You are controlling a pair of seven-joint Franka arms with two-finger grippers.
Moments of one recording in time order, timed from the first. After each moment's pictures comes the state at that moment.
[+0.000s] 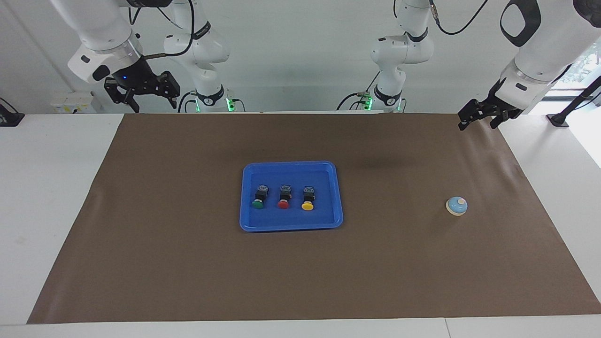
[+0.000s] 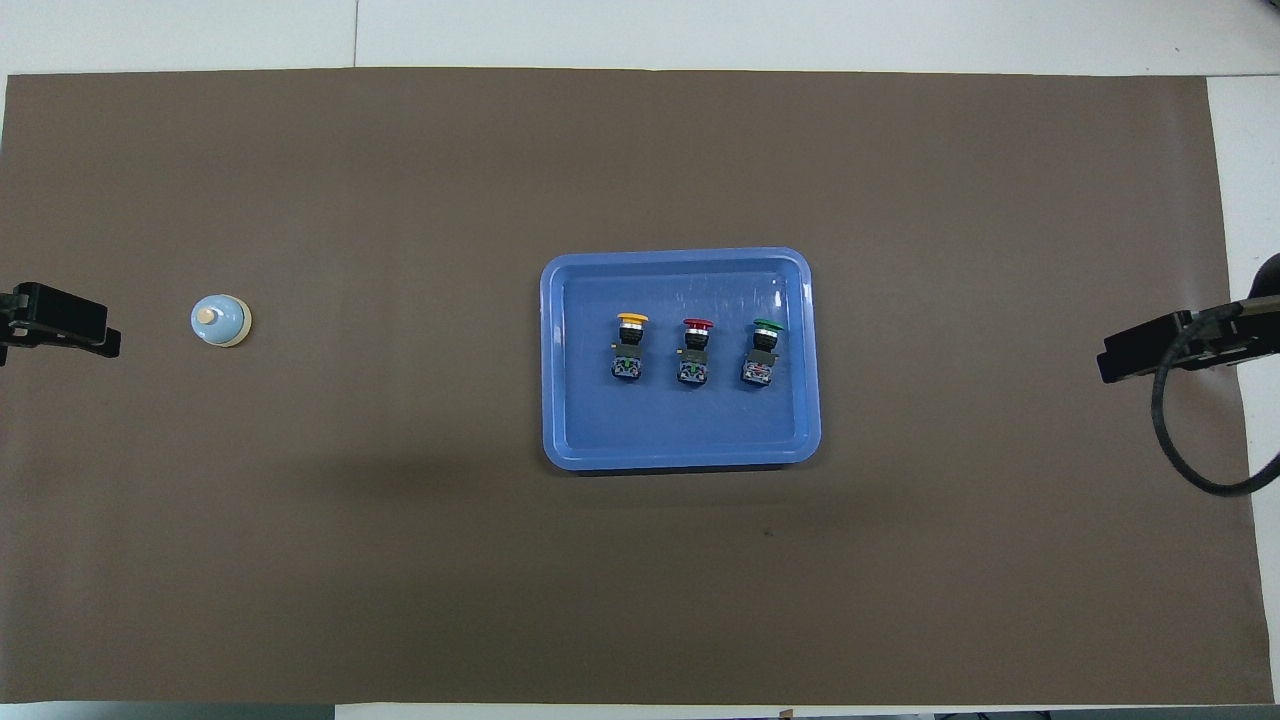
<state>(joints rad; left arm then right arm) -0.03 -0.01 0.05 -1.62 -0.01 1.49 0.03 -0.06 -0.04 0.10 -1.54 0.01 1.40 -0.08</state>
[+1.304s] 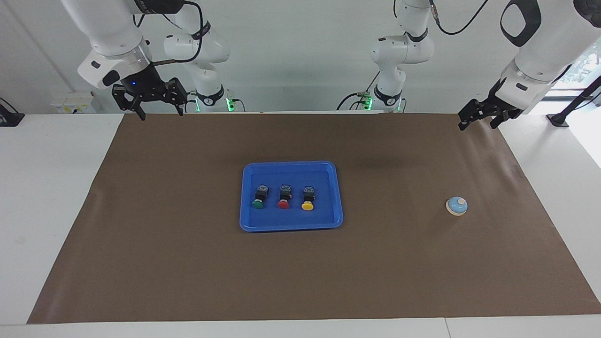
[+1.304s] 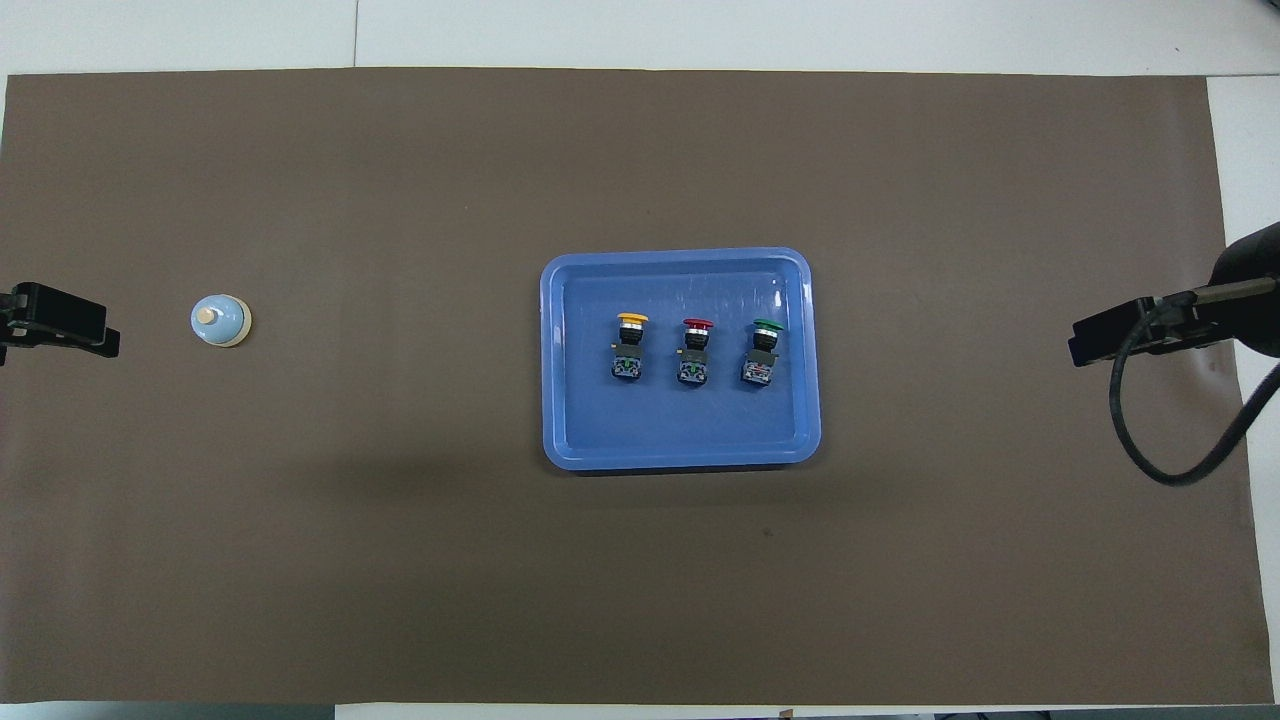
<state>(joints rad) -0.03 -0.01 0.05 -1.62 -0.01 1.49 0.03 -0.06 -0.03 0.12 -1.55 0.02 1.43 -0.06</state>
